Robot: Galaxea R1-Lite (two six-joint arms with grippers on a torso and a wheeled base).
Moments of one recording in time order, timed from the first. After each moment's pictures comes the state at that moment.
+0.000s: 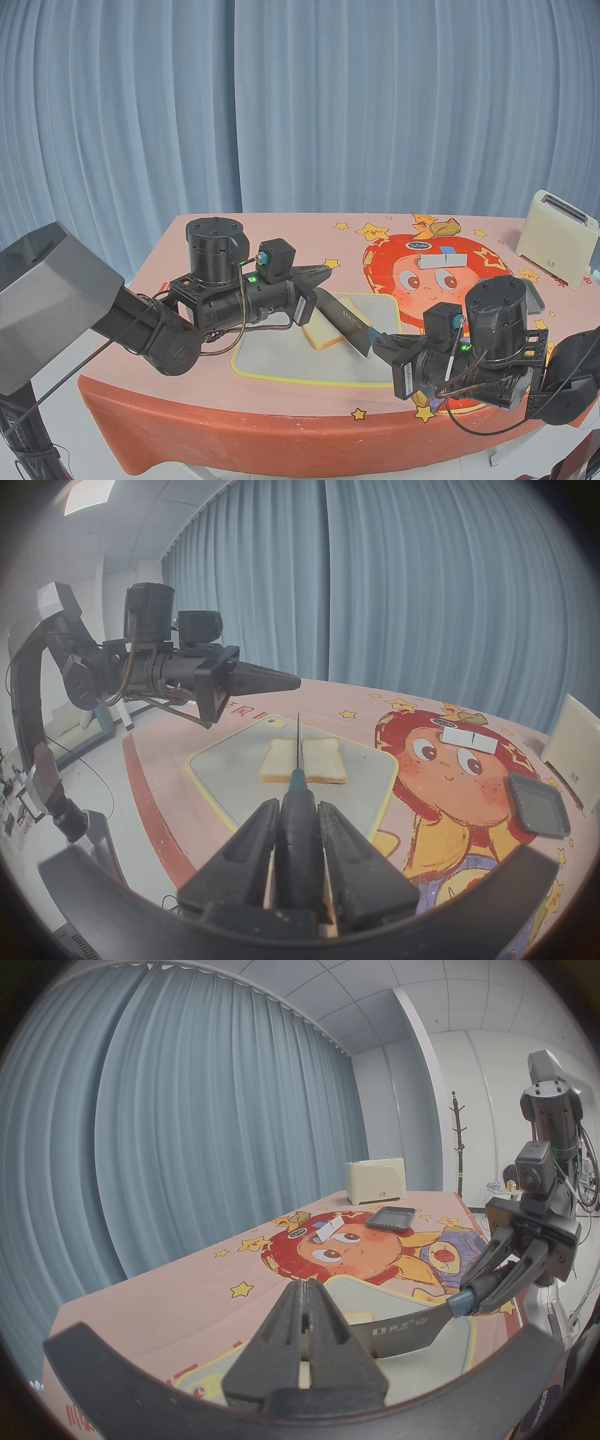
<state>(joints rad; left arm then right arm) -0.57 2.08 -1.01 -0.89 -0.31 0.19 0.81 1.70 -0.58 -0.59 -0.22 0.15</state>
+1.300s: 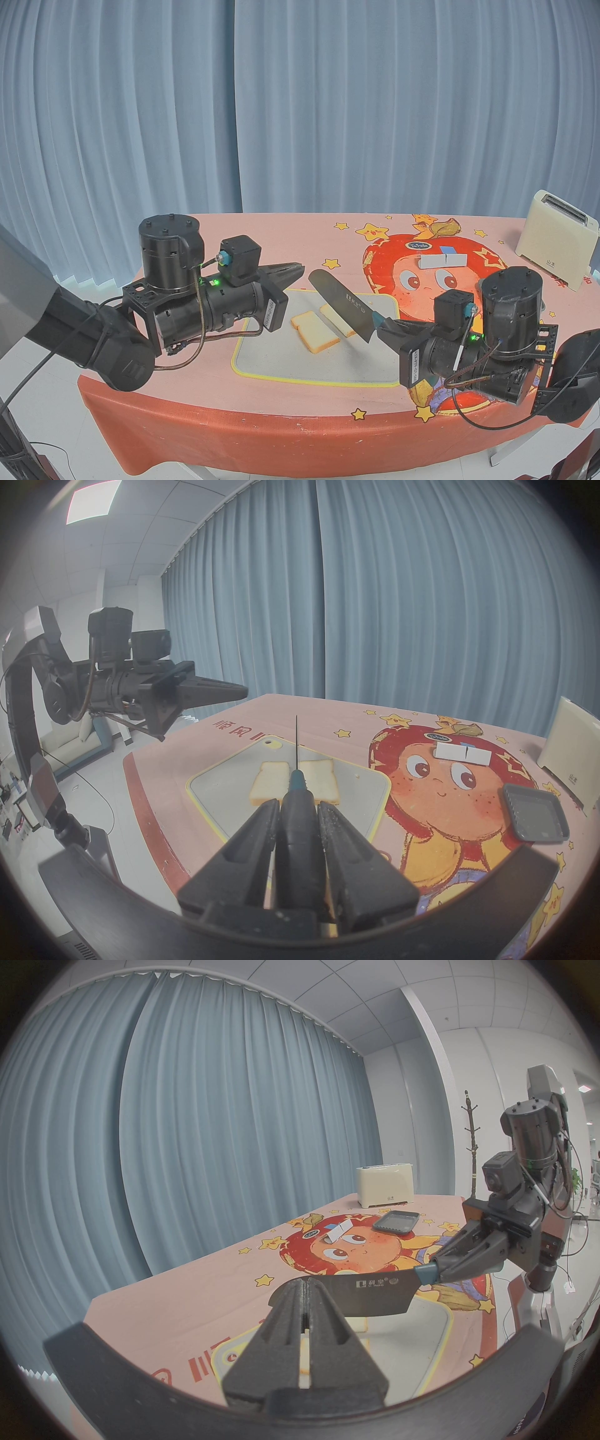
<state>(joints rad) -0.56 1.88 -0.82 -0.89 -0.23 0.18 0.79 1.68 -0.57 -0.67 -0.23 0.15</state>
